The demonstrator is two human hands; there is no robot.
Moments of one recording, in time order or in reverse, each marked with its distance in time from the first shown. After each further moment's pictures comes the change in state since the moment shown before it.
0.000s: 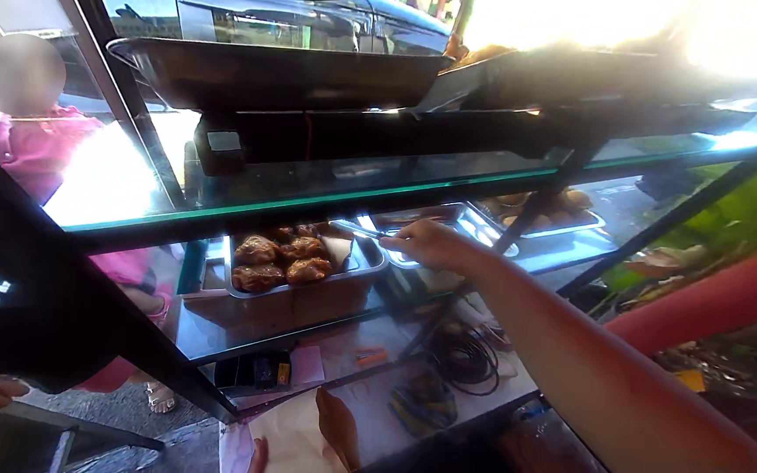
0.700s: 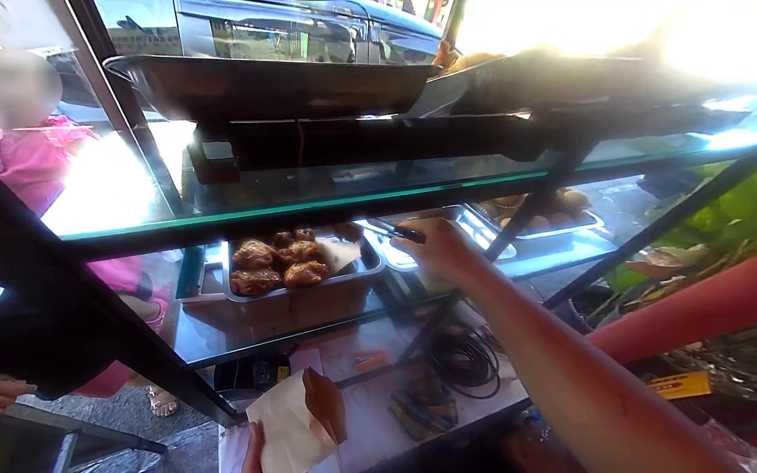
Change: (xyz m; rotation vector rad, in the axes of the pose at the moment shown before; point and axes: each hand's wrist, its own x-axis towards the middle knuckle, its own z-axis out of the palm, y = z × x) left_hand 0.021 0.015 0.037 0.045 0.240 0.031; right_hand -0.009 0.019 0.007 -0.111 0.336 -0.037
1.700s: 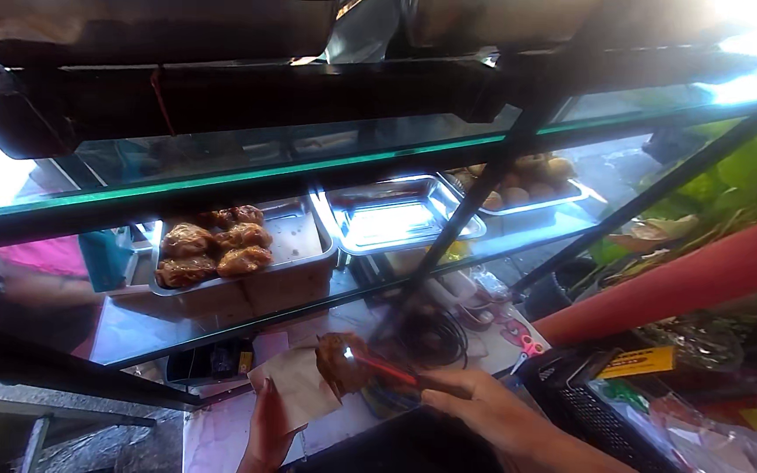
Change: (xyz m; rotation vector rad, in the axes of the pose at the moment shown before) left_hand 0.052 -0.064 0.078 0.060 0.075 -0.093; right_hand -0.207 0.166 0.050 0.720 -0.538 0.103
